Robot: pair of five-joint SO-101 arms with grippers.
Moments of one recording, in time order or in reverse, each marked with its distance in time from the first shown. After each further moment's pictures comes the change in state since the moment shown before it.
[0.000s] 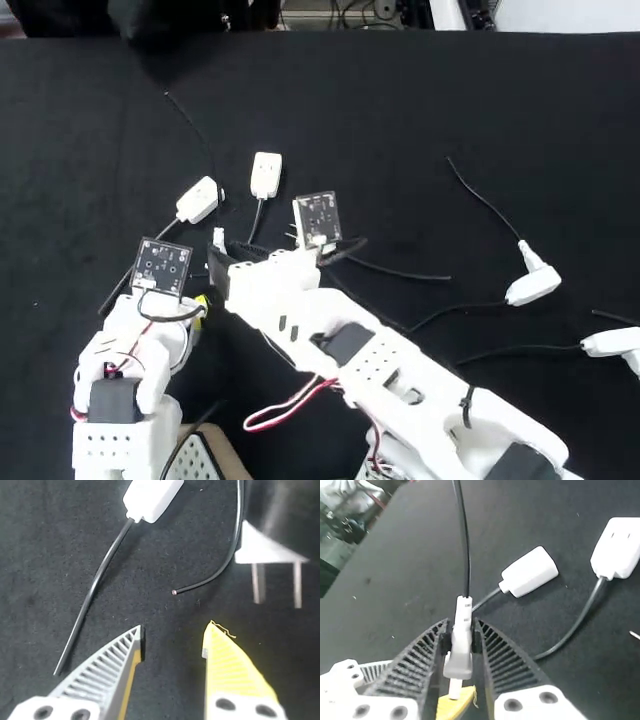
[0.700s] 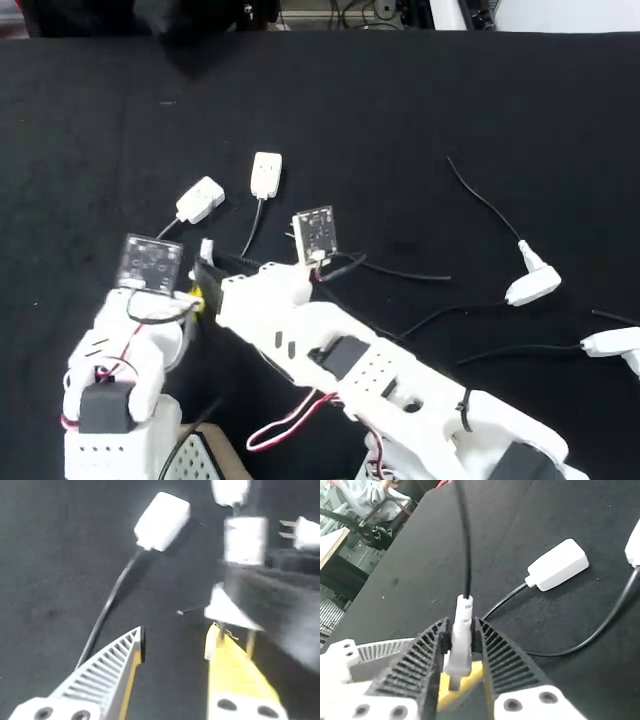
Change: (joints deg) left arm -0.7 -0.1 -7.3 1.9 2.1; right arm -4.0 -0.2 3.4 -4.5 -4.5
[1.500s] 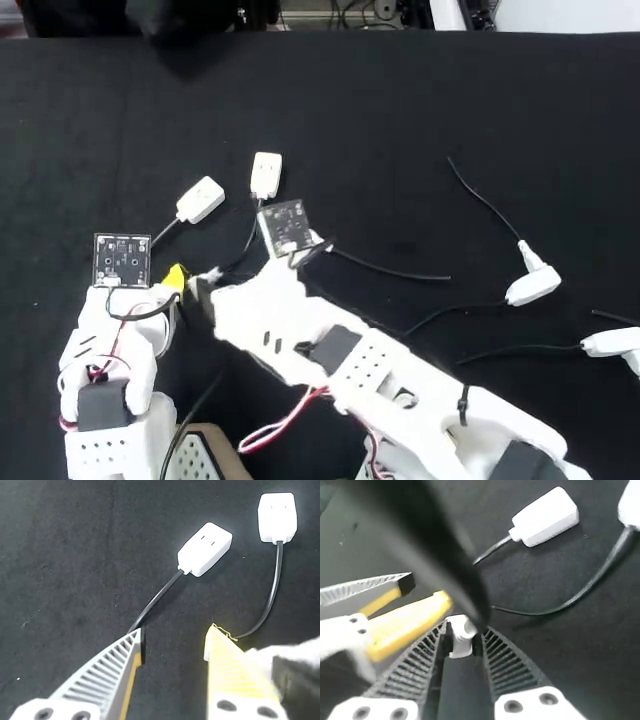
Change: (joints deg) left arm -6.3 -0.1 3.2 -7.9 2.0; right arm -3.2 0.1 -9.1 23.0 6.1
